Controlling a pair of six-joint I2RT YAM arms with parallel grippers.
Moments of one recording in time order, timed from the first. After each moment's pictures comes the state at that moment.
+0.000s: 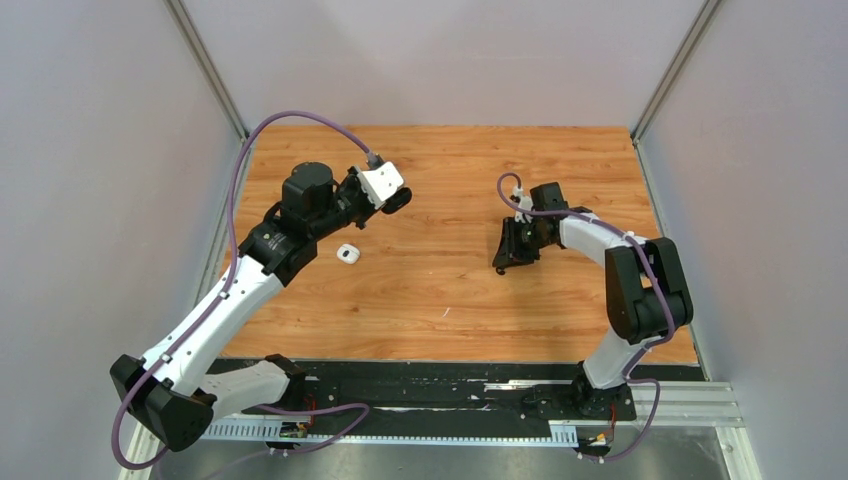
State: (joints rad) left arm -0.57 1.10 1.15 -0.32 0.17 0.53; right arm 0.22 1.70 1.01 -0.44 -0.47 0.22
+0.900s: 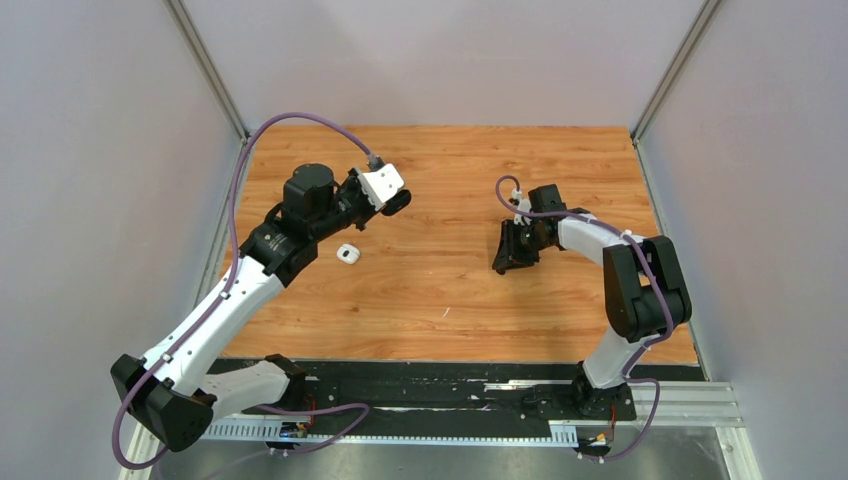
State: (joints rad) left arm -0.57 1.10 1.14 -0.32 0.17 0.53; right arm 0.22 1.71 0.99 -0.43 -0.45 0.22
